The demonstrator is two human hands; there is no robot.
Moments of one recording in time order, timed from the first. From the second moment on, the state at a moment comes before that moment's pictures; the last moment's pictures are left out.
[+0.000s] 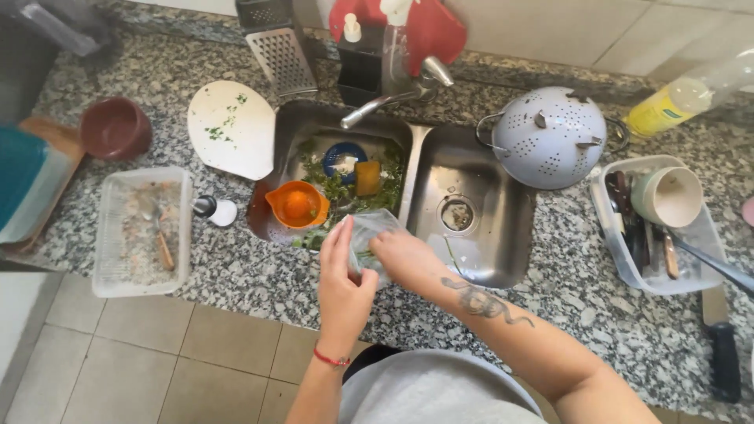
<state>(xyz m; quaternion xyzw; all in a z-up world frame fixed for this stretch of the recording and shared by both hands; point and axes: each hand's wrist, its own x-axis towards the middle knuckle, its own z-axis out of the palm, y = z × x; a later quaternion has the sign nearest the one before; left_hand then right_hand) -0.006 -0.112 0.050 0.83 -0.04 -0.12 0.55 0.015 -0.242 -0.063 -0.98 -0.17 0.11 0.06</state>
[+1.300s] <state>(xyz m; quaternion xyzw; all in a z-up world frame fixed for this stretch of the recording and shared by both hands) 0.006 -0.084 0.071 0.86 0.08 -0.12 0.50 0.006 -0.338 -0.196 -0.78 0.06 0.49 0.38</state>
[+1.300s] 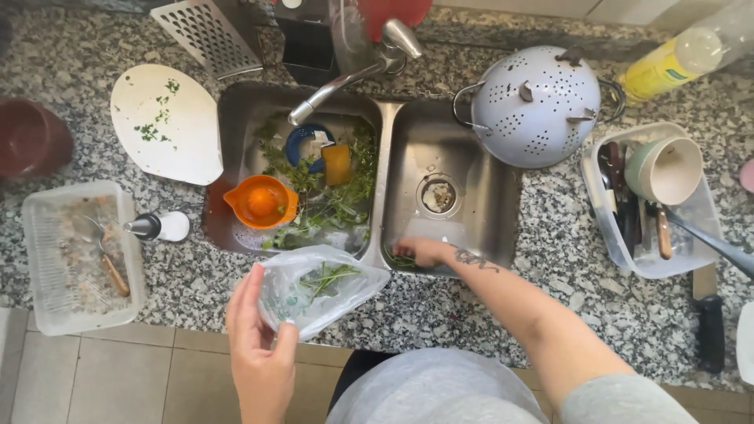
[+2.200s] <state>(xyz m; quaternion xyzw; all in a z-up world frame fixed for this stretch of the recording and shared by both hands) 0.005 -0.098 0.070 0.81 0.00 -0.24 0.54 0.007 -0.363 0.011 -0.54 0.13 0.06 0.83</state>
